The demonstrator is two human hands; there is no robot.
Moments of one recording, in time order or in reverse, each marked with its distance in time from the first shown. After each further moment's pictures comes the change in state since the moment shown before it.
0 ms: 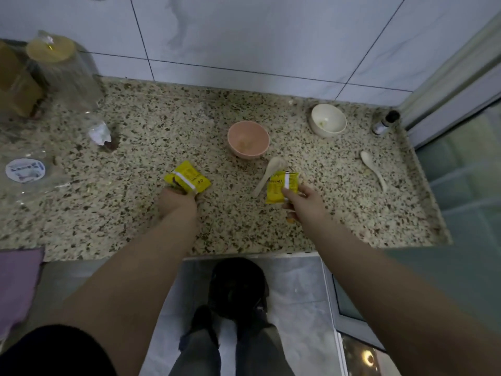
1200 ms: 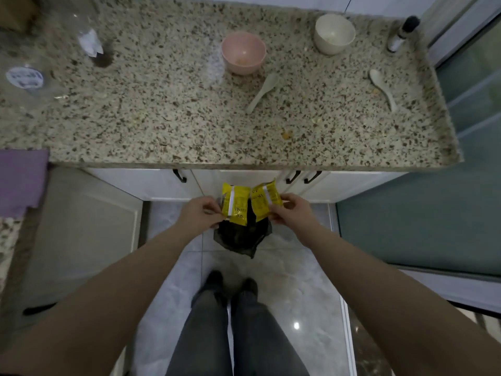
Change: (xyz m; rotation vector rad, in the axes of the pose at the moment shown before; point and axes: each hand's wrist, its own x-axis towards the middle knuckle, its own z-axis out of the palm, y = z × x) left_hand -0.124 -0.212 -0.010 0.198 -0.590 0.377; right_hand -0.103 0.192 -0.059 -0.154 -0.204 0.072
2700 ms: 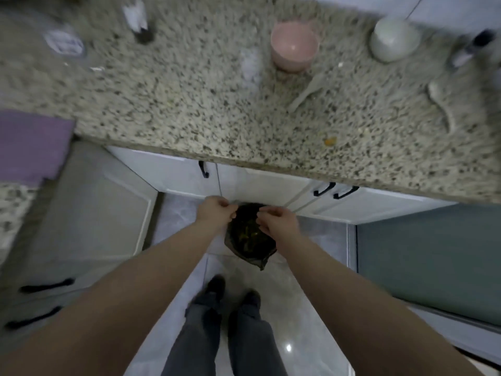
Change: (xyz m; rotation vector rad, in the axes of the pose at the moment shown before) left_hand 0.027 -0.022 0.005 0.025 0.198 -0.158; right_hand 0.038 0.026 0.101 0.046 0.047 0.123
